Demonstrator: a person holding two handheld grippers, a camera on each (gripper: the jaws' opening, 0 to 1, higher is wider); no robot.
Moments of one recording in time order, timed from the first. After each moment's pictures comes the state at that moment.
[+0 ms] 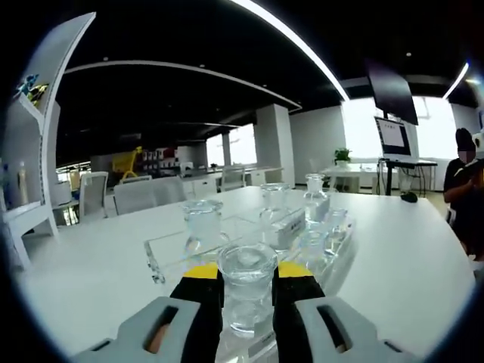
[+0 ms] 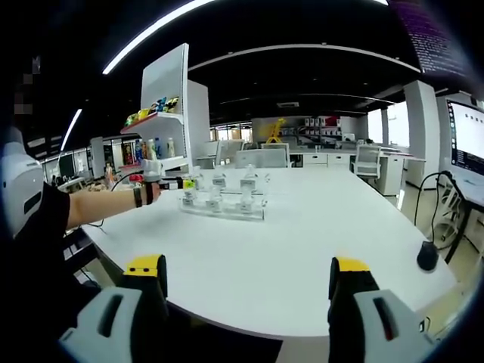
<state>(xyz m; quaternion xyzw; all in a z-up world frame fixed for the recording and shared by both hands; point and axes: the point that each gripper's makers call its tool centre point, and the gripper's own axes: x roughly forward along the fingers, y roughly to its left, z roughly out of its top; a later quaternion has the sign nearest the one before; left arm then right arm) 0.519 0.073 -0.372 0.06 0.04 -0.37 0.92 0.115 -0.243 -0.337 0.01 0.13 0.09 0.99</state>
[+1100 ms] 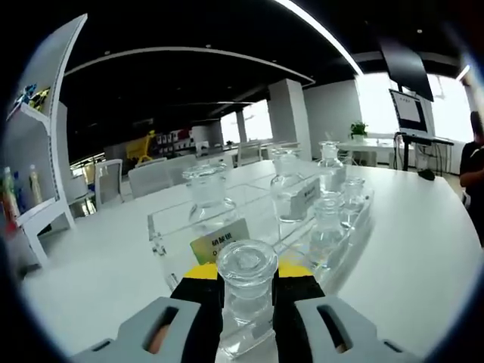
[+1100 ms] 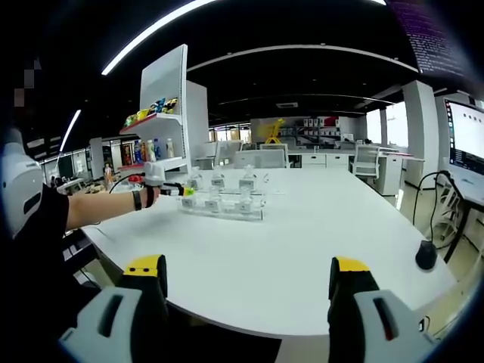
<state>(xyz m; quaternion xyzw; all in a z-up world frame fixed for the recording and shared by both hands) 0.505 0.078 -0.398 0.11 0.10 -0.32 0.94 0.112 -0.246 -0.336 0.01 0.13 0.08 0.99</state>
